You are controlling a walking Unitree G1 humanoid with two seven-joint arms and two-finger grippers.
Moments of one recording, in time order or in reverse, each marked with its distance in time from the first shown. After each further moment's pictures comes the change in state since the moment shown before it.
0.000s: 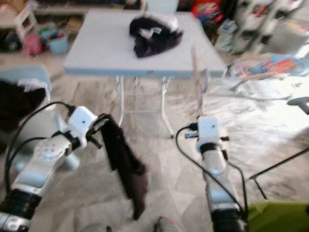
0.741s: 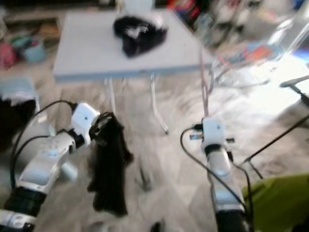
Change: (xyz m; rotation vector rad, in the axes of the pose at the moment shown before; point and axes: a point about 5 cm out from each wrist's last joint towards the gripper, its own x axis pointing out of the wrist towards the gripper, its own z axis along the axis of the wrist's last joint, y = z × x) left arm 0.009 -0.004 0.010 -0.057 -0.016 -0.015; right arm -0.001 -0.010 -0.004 -0.018 0.017 -0.023
